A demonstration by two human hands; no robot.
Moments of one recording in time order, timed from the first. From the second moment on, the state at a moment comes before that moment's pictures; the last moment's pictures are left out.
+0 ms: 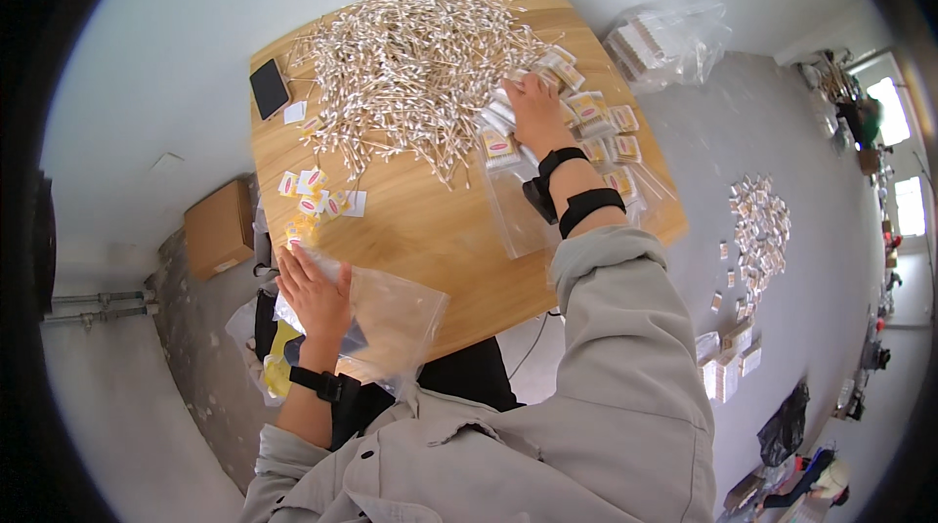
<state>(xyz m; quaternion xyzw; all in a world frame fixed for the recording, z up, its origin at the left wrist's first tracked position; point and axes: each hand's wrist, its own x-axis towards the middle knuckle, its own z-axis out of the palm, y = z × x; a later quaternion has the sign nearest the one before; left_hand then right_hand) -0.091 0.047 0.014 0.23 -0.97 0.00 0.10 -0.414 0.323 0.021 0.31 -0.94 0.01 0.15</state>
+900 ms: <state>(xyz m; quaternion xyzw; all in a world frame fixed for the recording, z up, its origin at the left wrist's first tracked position) -0.089 0.046 0.014 0.22 -0.97 0.03 0.13 -0.238 0.322 0.022 0.35 -0.90 0.25 0.09</state>
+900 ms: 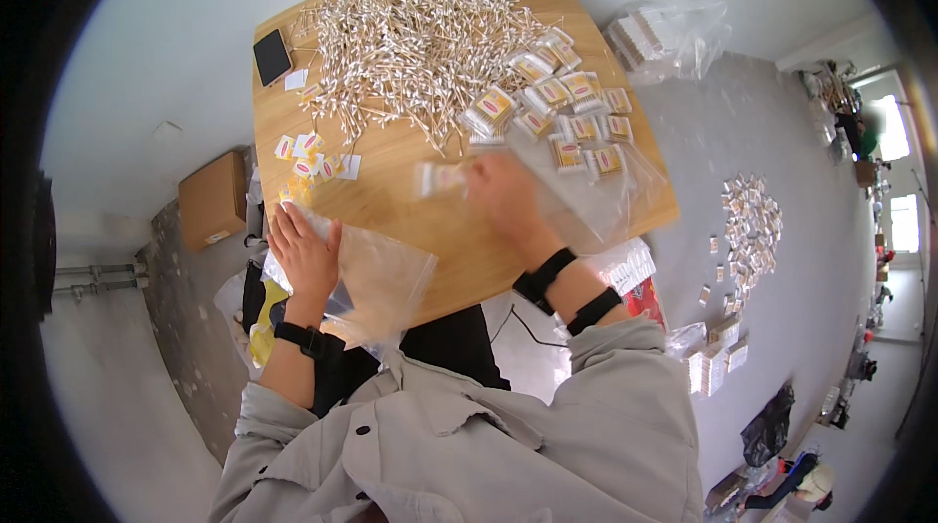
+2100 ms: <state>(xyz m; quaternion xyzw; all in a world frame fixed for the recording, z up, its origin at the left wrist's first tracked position) -0.090 0.040 0.001 0.21 -0.97 0.03 0.15 -0.244 0.282 0.003 0.39 -0.89 0.21 -0.08</state>
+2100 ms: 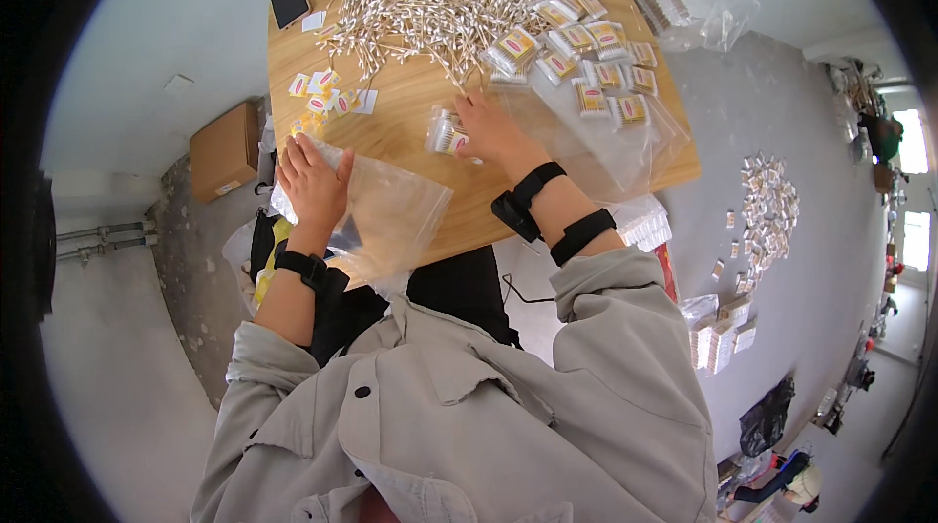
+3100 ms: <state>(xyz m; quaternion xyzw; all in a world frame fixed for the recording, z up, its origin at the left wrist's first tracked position) -0.089 0.038 -0.002 0.21 -0.97 0.03 0.12 -0.063 0.272 0.019 -0.09 -0.50 0.62 -0.60</state>
